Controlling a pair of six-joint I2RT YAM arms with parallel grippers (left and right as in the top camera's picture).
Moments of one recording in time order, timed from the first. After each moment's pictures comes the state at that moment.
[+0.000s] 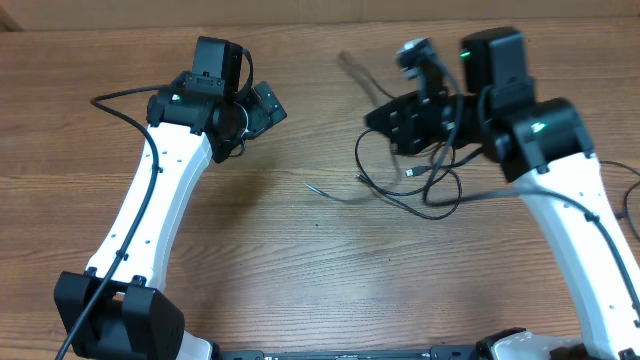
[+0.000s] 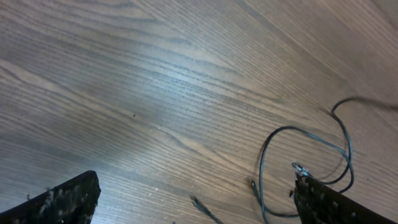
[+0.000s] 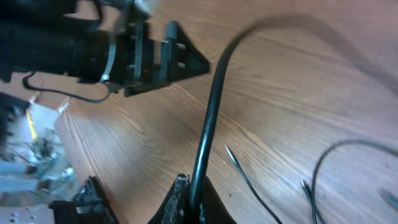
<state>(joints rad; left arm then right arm) -0.21 1.67 1.54 -0.97 0.07 -0.78 0.36 1.49 1.62 -0.92 -0.60 0.06</state>
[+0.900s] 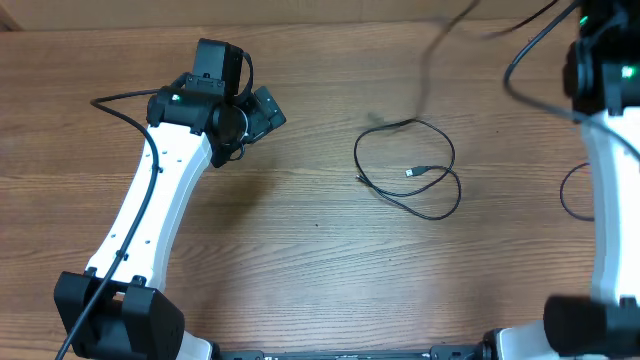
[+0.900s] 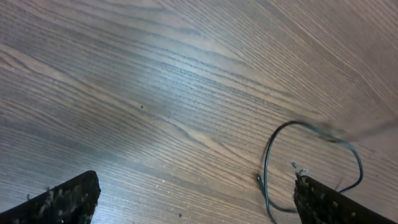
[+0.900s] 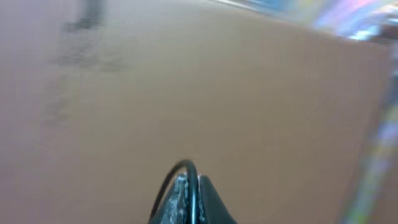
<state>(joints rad) -0.21 1.67 1.54 -1.00 0.07 -0.78 -0.05 1.67 1.91 0.06 0.17 -0.19</state>
